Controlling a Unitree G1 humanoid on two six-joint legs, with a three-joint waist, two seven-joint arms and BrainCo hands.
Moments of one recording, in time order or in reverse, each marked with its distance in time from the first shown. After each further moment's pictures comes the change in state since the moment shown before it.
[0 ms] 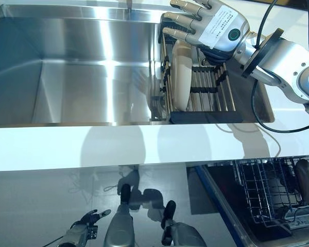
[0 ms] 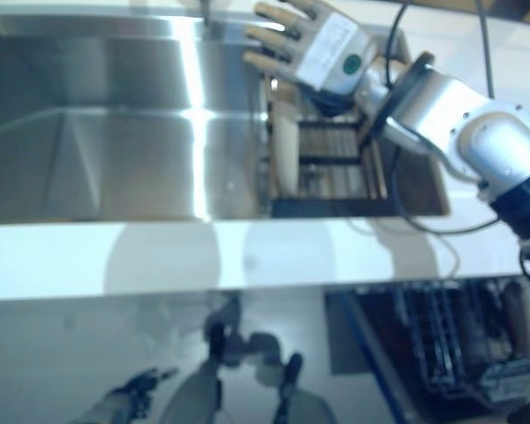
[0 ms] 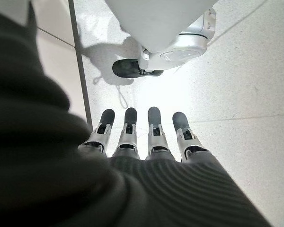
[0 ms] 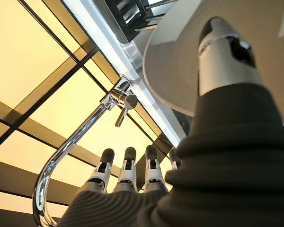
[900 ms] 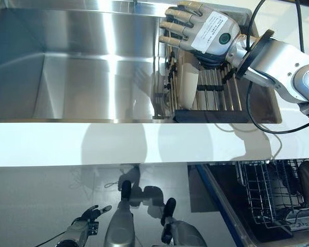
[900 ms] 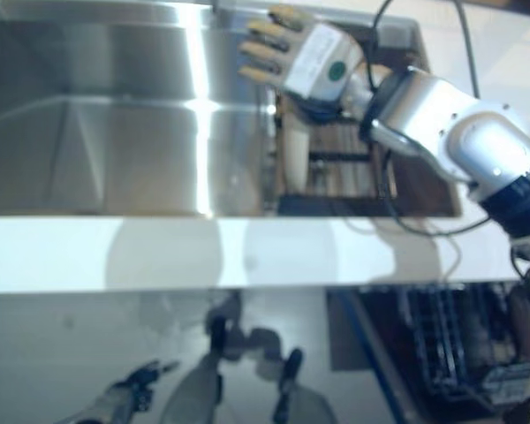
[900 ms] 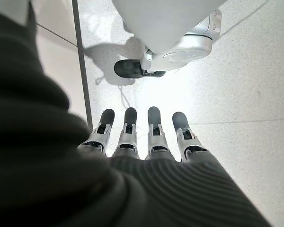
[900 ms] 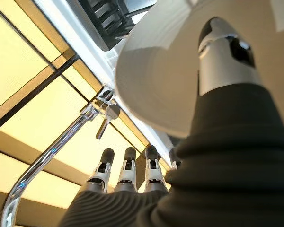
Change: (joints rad) left arm -0.014 0.000 -0.001 0.001 -0.008 -0.019 0.000; right arm -0.012 0.029 0.008 -0.033 -0.010 -0.027 0.120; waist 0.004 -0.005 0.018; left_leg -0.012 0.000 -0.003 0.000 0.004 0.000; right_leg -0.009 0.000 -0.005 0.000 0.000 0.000
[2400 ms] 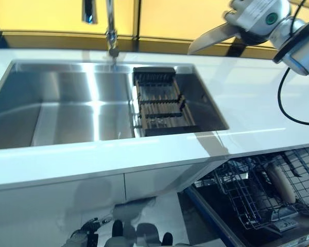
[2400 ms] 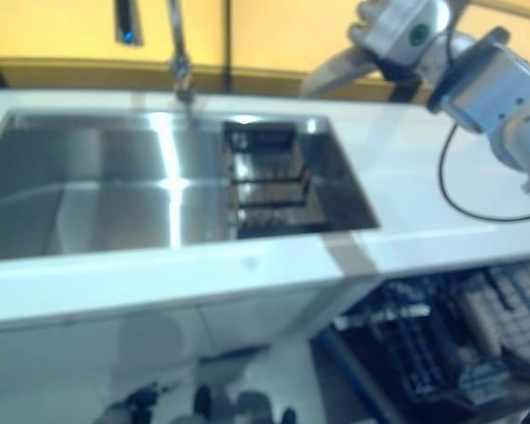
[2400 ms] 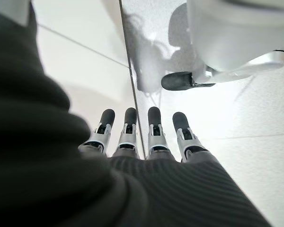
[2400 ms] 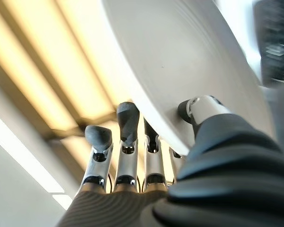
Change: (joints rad) left arm 0.097 -0.039 0.019 -0.001 0.024 0.026 -0.007; right arm 0.061 -0.163 -0.061 0.191 -0.197 0.192 -0.132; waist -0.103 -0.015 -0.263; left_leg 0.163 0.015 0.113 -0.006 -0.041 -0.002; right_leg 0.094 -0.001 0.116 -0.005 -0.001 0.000
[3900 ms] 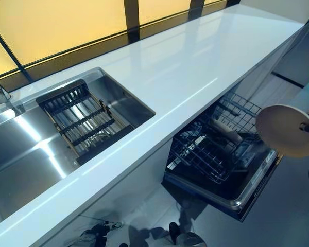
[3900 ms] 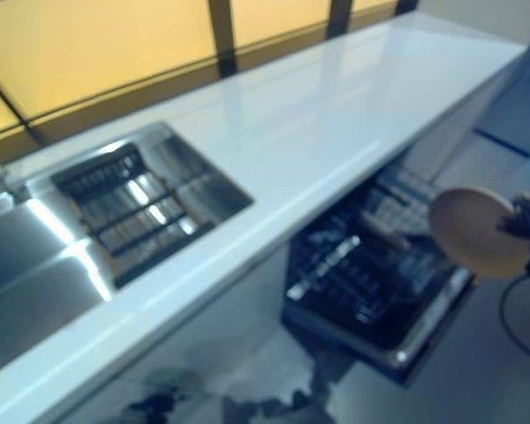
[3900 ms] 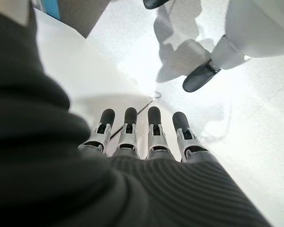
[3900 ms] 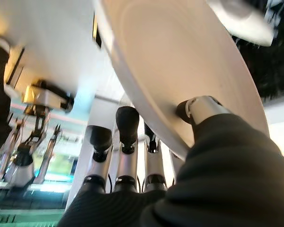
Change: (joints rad) left arm -0.042 -0.050 -0.002 0.021 0.148 0.022 -0.060; right arm 1.088 0.069 -0.800 0.029 0.600 0.318 0.364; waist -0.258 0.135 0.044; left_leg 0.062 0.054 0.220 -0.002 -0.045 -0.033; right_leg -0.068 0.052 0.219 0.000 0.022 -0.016
